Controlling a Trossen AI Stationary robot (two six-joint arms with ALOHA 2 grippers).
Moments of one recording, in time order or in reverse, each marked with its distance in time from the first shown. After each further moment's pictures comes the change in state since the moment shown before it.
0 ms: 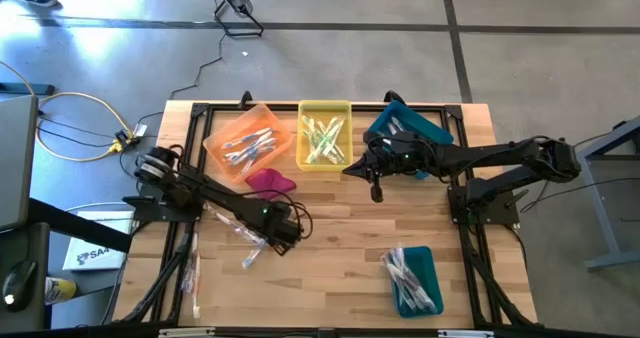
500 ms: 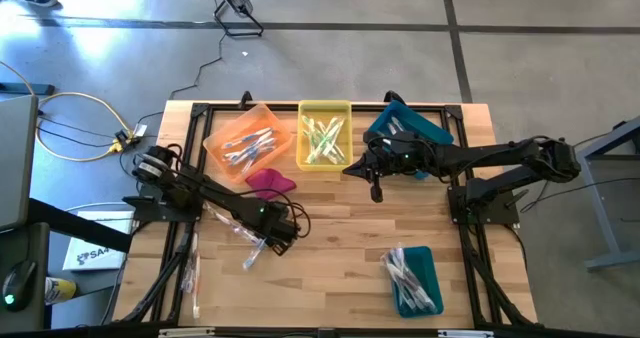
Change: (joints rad) left arm 0.000 -0.008 -0.085 0.084 0.049 -0.008; right arm 0.000 0.000 0.000 -0.001 0.000 -0.001
